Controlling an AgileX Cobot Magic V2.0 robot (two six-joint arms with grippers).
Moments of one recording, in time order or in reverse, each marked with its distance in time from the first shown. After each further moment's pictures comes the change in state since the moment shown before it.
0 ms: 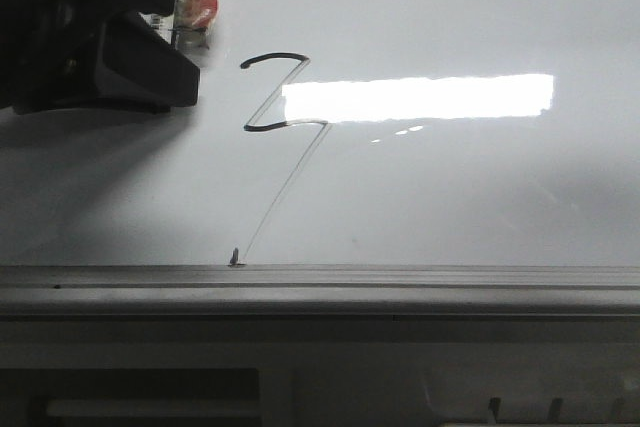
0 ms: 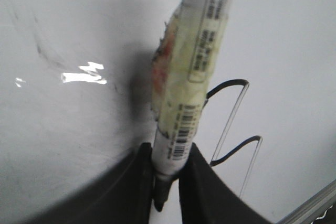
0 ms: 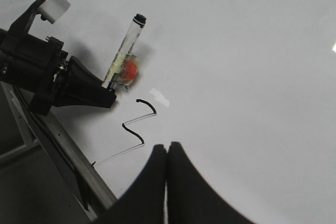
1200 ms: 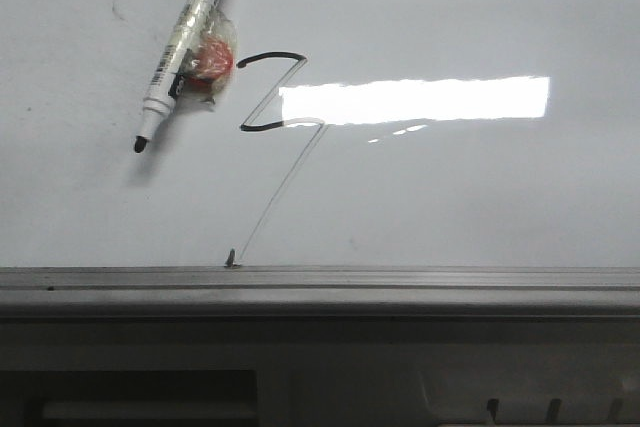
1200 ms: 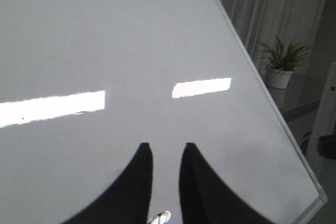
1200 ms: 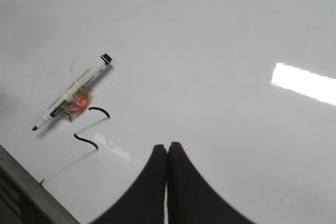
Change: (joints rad) left arm 0.012 -0.775 0.050 0.000 0.127 0.271; right arm 0.000 -0.280 0.362 0.000 -0.338 0.004
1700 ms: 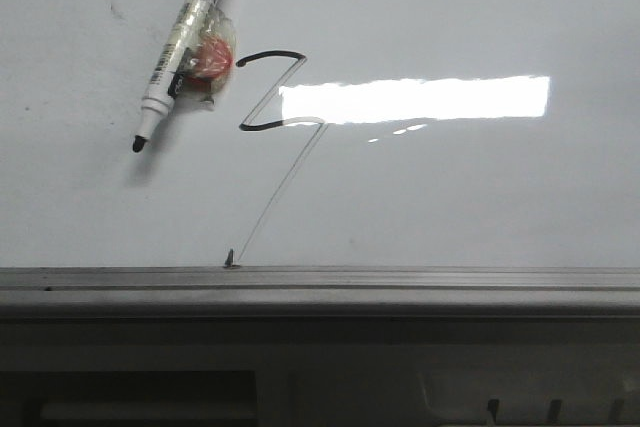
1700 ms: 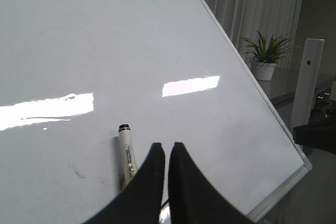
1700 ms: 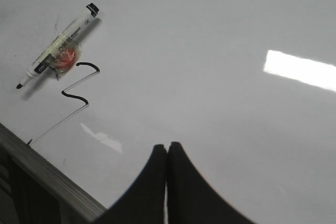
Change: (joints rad) left arm 0.000 -0.244 0.183 0.009 0.065 0.020; right arm 0.000 -0.113 0.180 0.000 -0.062 0.000
